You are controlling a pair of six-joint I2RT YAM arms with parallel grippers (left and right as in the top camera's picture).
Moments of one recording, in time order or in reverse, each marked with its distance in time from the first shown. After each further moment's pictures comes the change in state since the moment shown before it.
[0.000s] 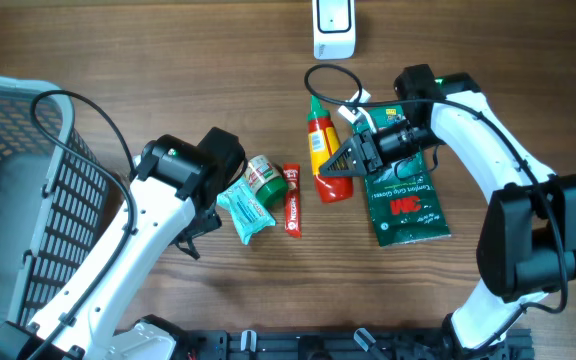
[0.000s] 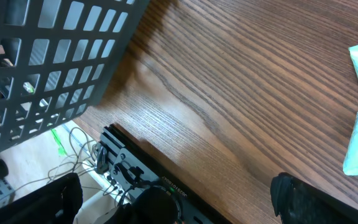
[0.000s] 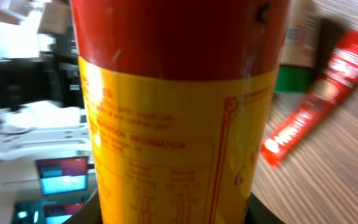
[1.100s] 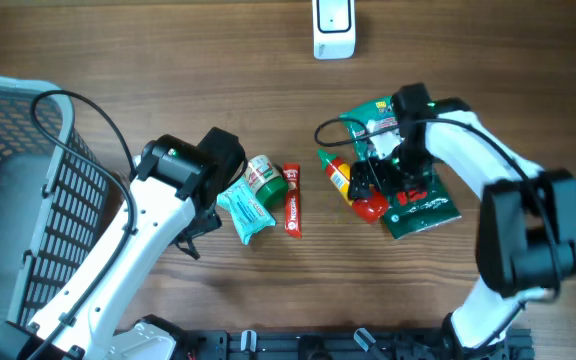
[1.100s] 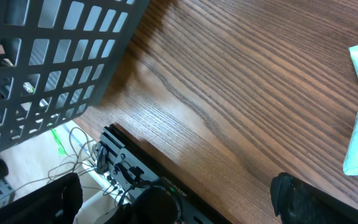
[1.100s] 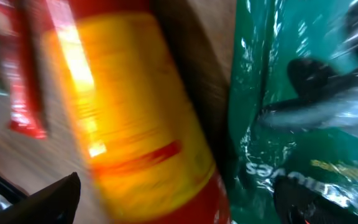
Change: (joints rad) left arm 0.000 0.000 0.000 0.000 0.000 0.000; right arm 0.002 0.043 -0.183 0.258 0.777 0.294
